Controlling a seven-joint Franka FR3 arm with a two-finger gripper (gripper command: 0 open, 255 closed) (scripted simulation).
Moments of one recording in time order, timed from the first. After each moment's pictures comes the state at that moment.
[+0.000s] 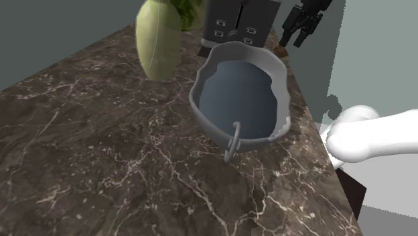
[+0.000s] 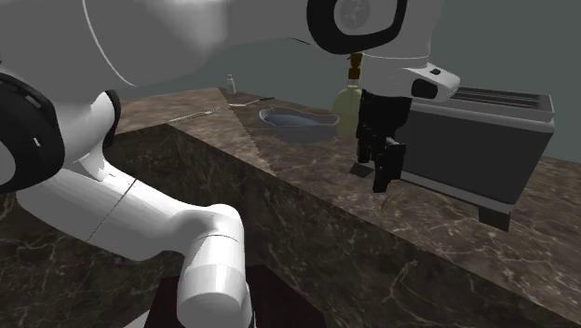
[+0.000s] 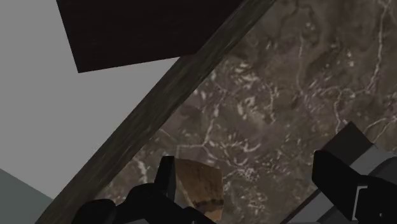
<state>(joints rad) 0.02 -0.79 -0.03 -2.26 0.08 1.50 0.13</state>
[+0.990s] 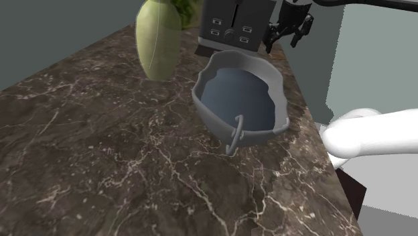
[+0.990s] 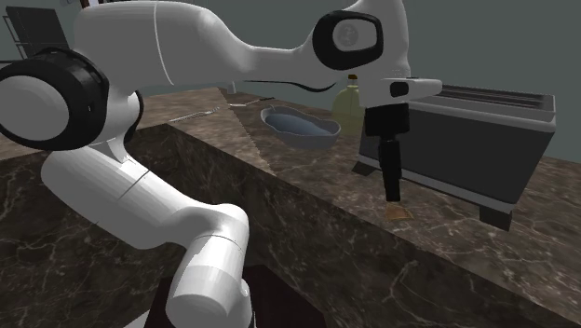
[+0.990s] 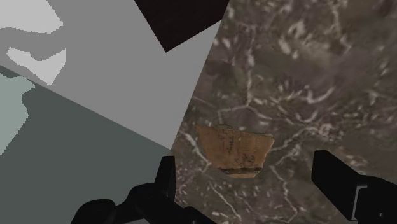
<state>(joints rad) -0.17 -0.74 0.29 -2.32 -0.19 1.63 0.55</state>
